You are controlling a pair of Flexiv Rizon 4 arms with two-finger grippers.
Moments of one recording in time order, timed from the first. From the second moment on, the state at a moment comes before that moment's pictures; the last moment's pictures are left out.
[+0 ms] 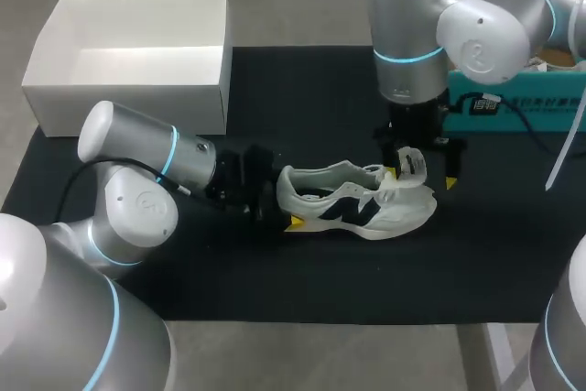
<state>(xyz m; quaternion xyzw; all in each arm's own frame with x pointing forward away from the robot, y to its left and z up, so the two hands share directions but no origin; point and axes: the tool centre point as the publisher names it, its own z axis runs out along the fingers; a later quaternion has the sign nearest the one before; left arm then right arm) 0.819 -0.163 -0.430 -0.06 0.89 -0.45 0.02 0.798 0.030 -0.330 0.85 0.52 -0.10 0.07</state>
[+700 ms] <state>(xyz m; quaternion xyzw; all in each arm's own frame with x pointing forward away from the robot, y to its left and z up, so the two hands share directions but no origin) 0.819 -0.163 -0.430 -0.06 0.89 -0.45 0.02 0.823 0.130 -0.243 0.67 0.73 0.04 0.09</state>
